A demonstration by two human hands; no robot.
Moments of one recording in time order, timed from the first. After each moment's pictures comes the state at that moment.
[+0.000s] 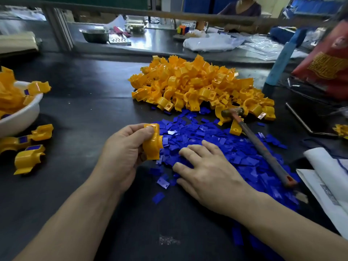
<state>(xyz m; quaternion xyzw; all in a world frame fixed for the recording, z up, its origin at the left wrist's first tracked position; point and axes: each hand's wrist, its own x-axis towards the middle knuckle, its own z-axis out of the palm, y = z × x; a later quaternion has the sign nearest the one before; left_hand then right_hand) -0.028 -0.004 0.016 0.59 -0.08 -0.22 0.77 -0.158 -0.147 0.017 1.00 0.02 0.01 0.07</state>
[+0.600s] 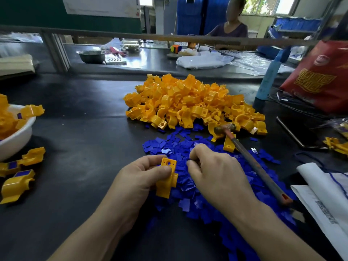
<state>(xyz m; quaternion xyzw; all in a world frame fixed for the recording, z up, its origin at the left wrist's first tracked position) -0.053 -0.010 0.015 0.62 -0.14 -0.32 0.70 -0.149 -0.156 0.044 0.96 -0.17 0.20 -0.12</state>
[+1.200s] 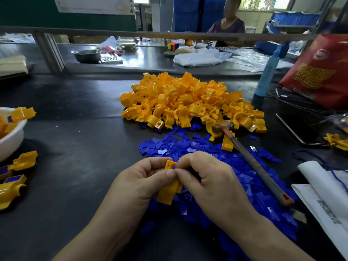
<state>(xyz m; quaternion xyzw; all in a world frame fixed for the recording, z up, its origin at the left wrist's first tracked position) -0.060 -0.012 0.016 0.59 -0.19 -0.32 0.71 -0.158 -0.152 0.036 0.91 -0.05 0.28 -0.30</state>
